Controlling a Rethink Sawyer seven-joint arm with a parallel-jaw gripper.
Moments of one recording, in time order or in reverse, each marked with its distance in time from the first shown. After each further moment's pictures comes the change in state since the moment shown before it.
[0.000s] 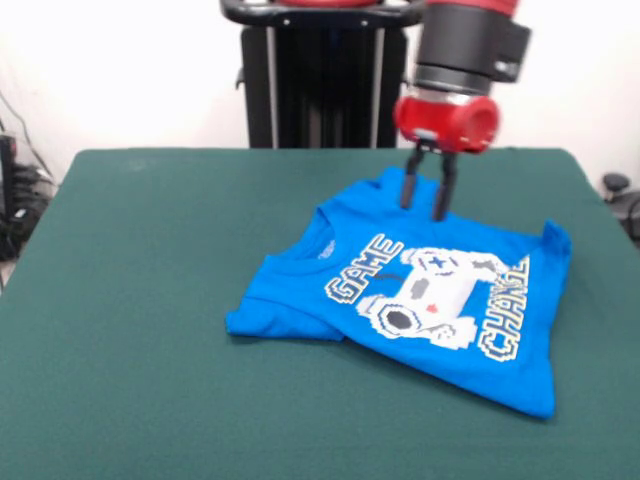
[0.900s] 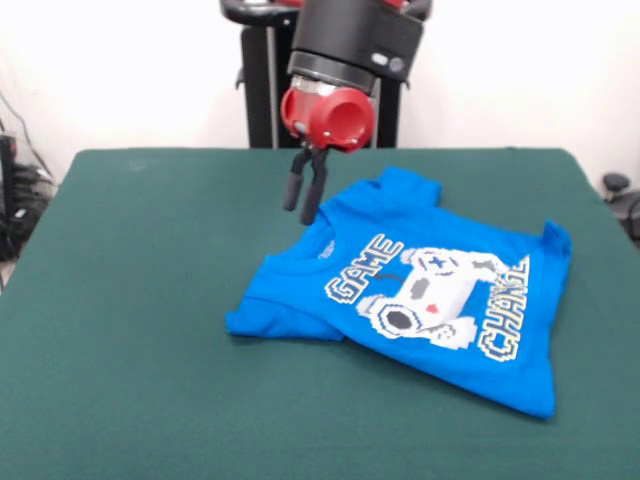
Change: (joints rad) arm -0.146 -0.001 -0.034 -0.084 -0.006 0.049 0.000
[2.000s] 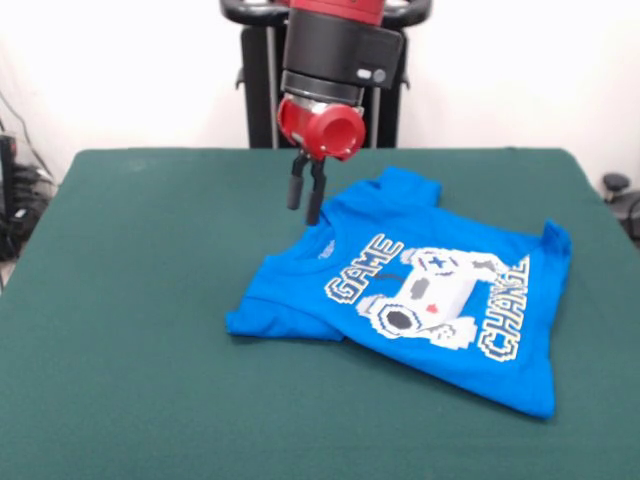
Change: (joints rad) arm -0.121 -0.004 0.101 0.084 -0.152 0.027 0.000
